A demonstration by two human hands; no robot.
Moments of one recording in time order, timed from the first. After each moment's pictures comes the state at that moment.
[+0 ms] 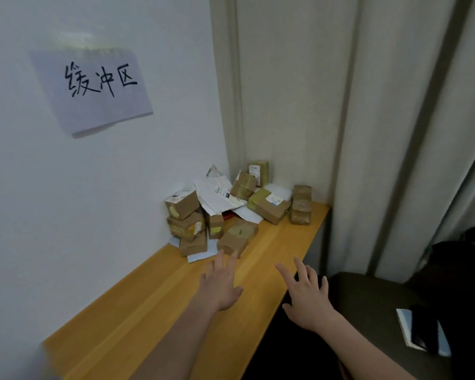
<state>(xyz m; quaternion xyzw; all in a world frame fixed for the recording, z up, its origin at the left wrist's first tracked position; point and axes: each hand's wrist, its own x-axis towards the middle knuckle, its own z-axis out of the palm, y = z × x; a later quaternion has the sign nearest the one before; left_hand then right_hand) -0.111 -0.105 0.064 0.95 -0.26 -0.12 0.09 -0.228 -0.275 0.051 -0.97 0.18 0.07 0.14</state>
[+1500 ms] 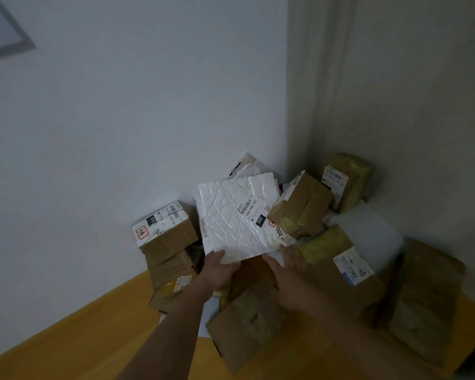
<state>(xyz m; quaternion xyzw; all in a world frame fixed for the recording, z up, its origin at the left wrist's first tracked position) 0.376 -0.290 -0.056 0.84 0.22 -0.22 0.44 0.348 -0.481 -0.071 -0.95 -0.09 0.25 0.17</state>
